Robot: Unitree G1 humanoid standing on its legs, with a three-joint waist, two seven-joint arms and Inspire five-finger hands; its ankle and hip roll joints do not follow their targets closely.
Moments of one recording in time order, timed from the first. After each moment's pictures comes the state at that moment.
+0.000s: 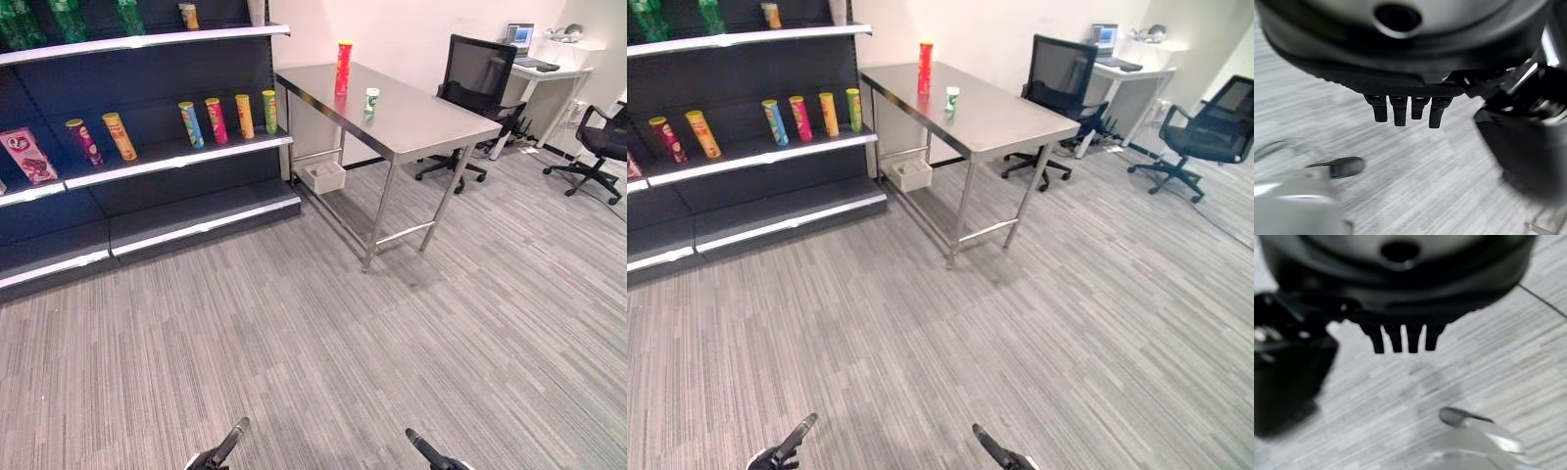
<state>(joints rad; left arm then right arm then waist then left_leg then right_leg) 0.03 0.25 -0.12 1.13 -0.23 -0.05 -0.01 0.05 -0.27 0.14 1.13 0.22 -0.02 -0.03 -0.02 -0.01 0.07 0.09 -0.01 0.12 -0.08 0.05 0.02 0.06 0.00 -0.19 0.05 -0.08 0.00</state>
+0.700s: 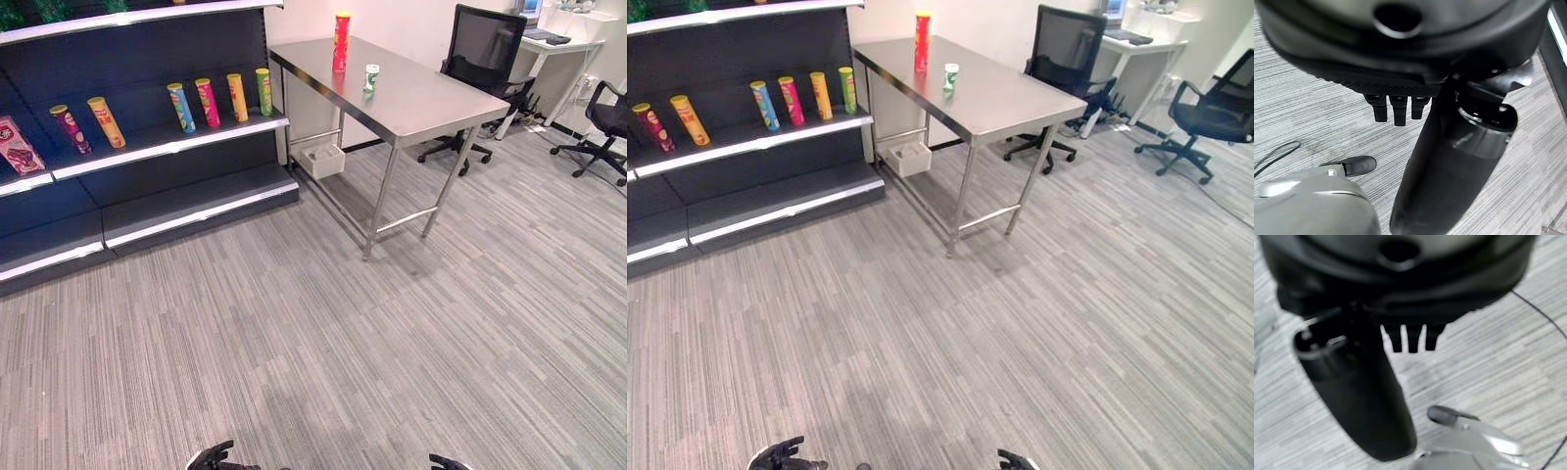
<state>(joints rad) 0.06 0.25 -0.12 1.13 -0.23 -0.05 -0.02 0.07 -0.27 0.14 1.13 0.22 -0.02 -0.03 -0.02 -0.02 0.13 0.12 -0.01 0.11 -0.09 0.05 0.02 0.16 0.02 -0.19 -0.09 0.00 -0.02</state>
